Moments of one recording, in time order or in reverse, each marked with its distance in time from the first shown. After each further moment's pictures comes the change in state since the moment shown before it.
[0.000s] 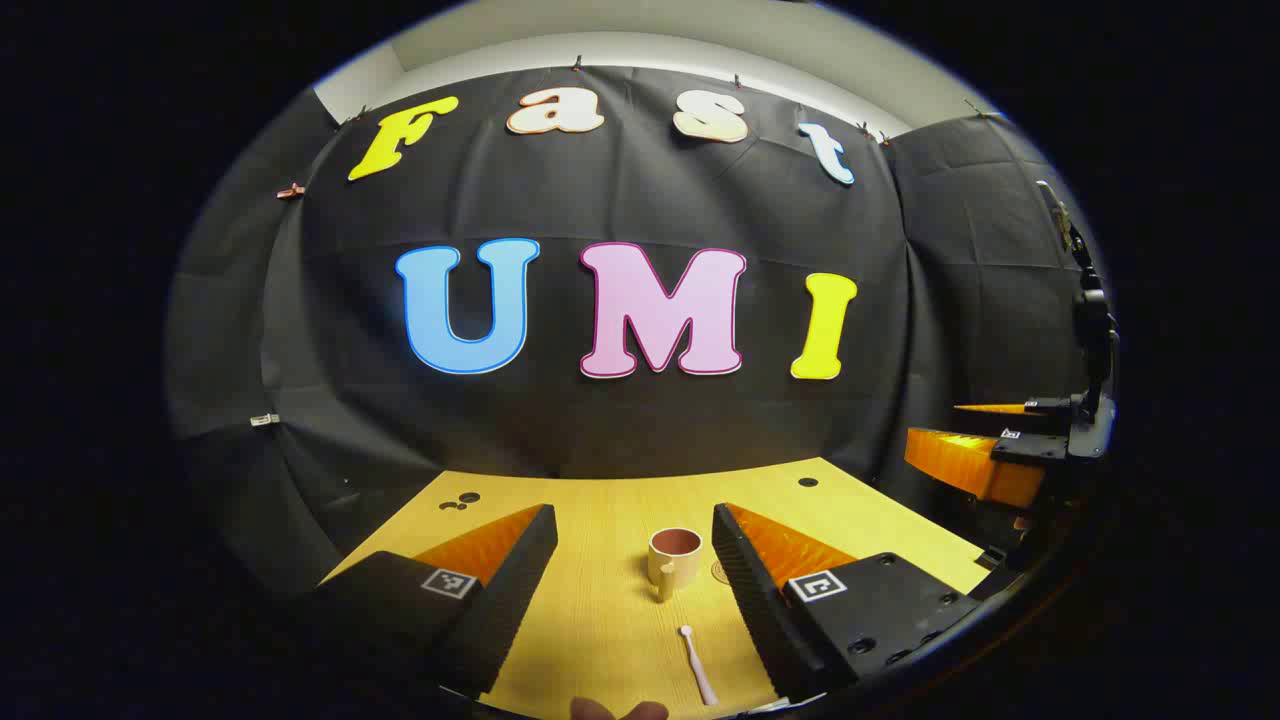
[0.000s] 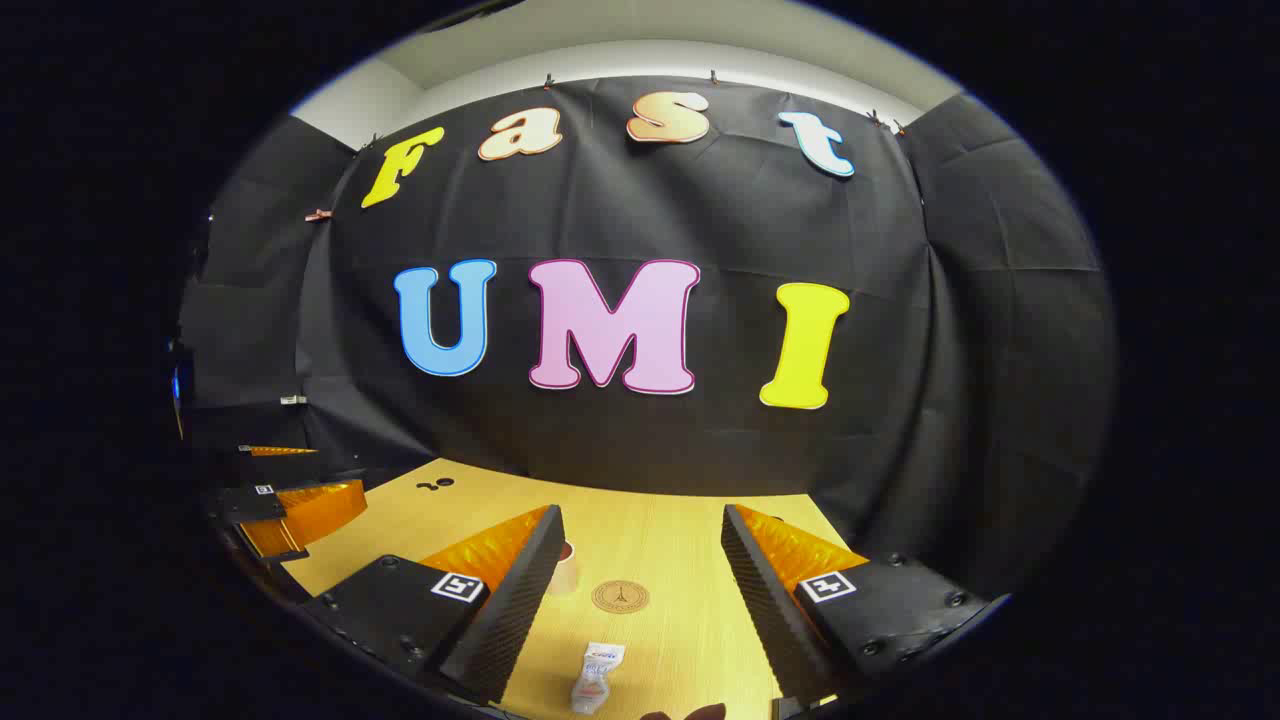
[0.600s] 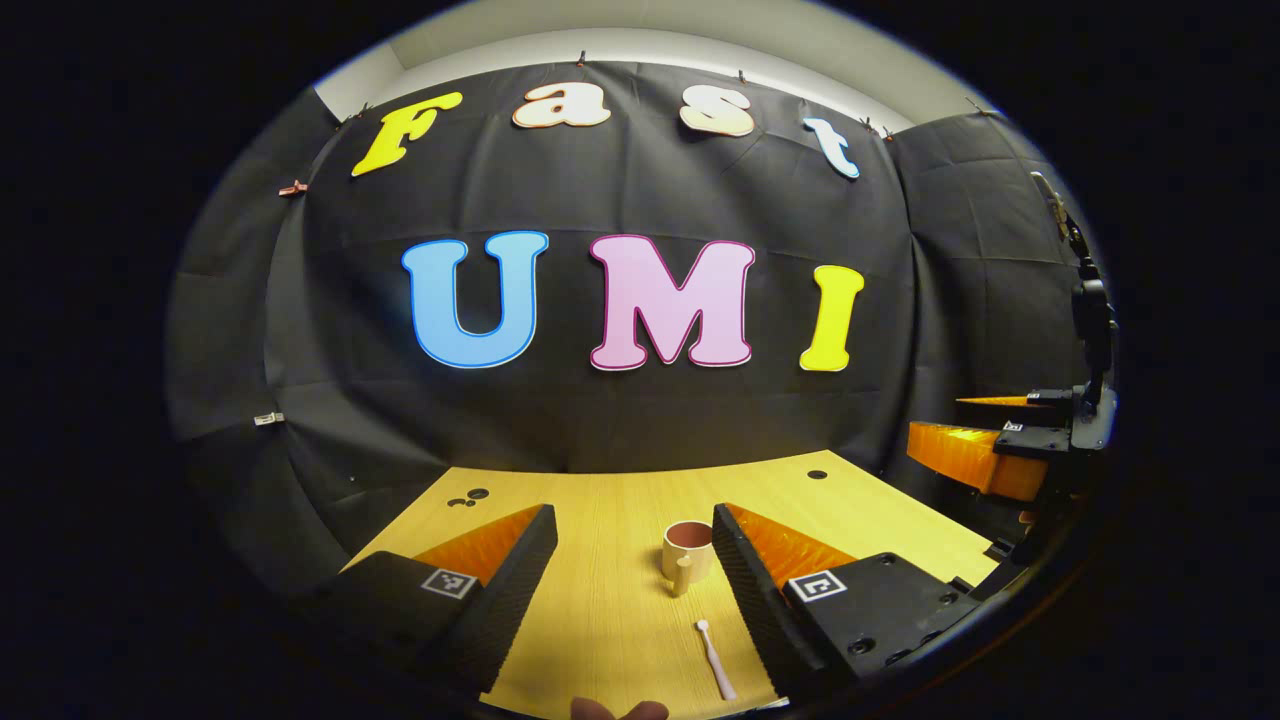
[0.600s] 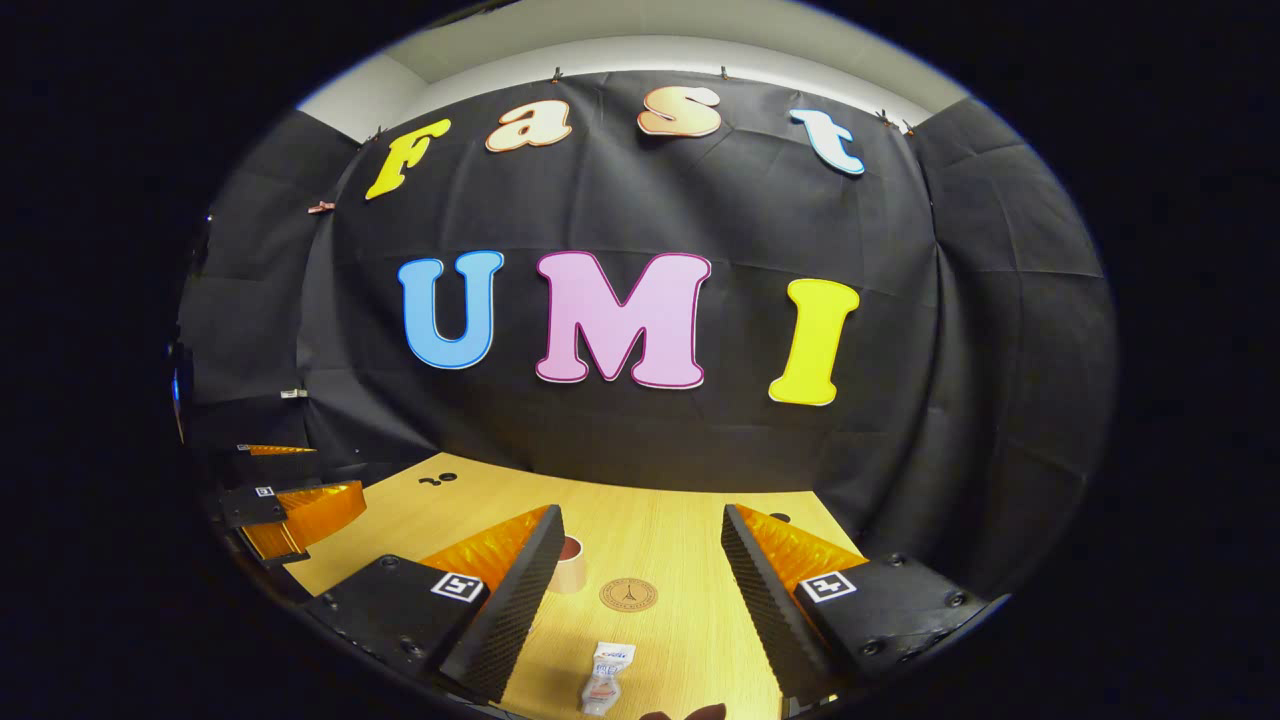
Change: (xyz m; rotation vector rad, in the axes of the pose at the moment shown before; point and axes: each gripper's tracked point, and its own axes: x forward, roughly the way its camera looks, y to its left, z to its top) left arm 0.004 0.021 -0.009 0.002 0.018 0.012; right arm 0.008 0.017 -0.007 -0.012 0.024 0.000
